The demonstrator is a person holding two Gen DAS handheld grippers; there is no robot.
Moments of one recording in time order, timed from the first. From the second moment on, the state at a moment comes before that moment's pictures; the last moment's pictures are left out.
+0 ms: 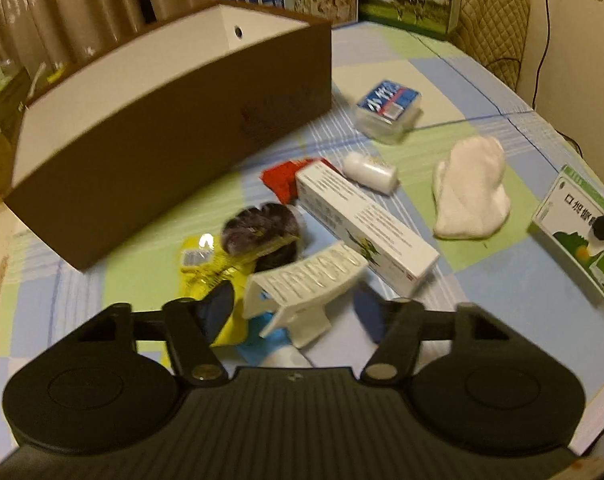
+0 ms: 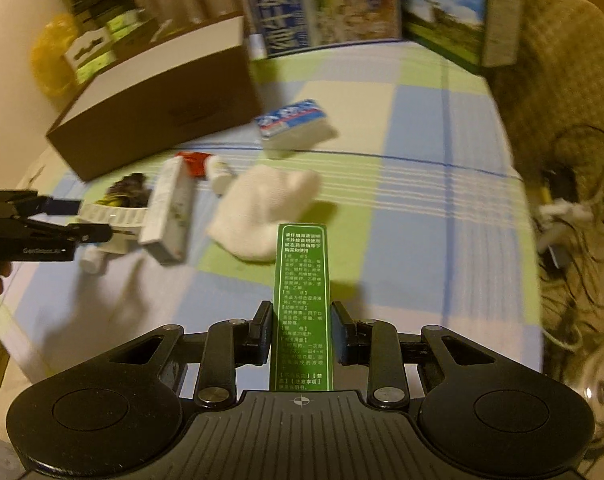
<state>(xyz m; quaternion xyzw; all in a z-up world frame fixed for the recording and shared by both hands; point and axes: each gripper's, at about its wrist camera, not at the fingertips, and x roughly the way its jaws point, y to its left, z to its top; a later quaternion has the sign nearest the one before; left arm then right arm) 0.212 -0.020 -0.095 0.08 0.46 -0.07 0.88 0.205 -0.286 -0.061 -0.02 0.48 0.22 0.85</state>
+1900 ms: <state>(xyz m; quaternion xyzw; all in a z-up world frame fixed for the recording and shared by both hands) 0.294 0.052 0.020 -0.08 0.40 0.02 0.91 0.310 -0.168 0.035 0.01 0.38 0.31 0.87</state>
